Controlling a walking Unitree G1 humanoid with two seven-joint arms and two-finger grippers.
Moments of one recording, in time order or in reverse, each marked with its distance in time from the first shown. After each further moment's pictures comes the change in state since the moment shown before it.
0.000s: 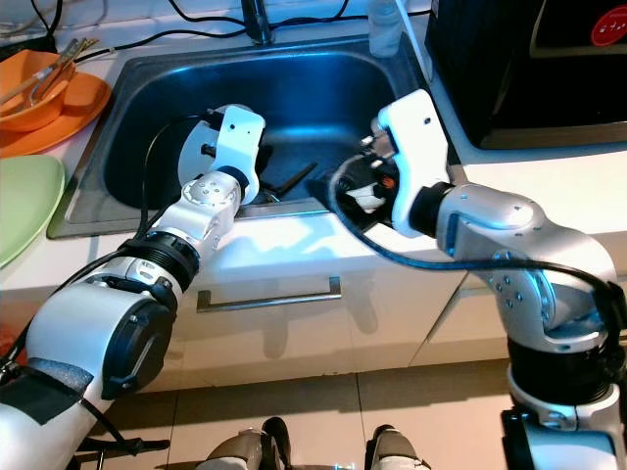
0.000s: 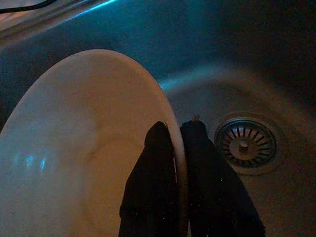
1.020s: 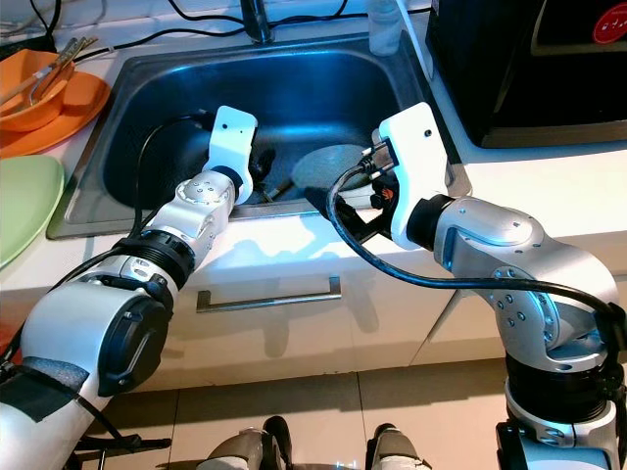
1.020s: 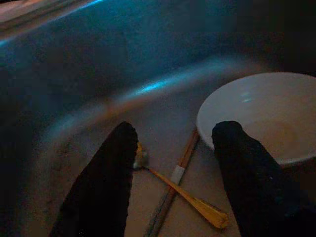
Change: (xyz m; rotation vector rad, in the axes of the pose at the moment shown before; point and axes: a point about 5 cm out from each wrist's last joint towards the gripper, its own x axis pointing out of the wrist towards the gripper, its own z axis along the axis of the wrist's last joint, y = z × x) left arm -0.001 0.010 -0.002 -0.023 0.016 0.038; right arm -0.004 0.005 -0.008 0.027 0.006 -0.026
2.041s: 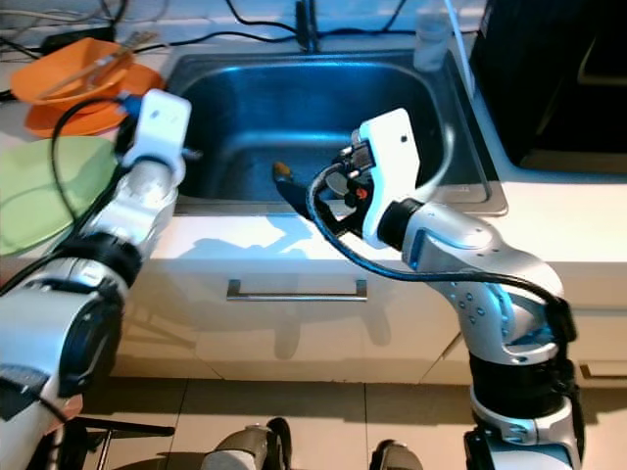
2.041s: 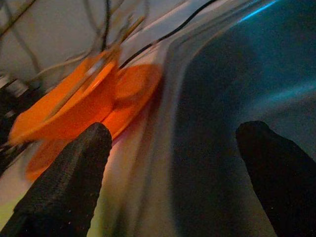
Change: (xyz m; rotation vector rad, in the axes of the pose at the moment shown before) left arm -0.019 0.088 -0.014 0.244 -0.020 0.439; right arm 0.025 0.012 -0.008 0.100 -0.092 0.072
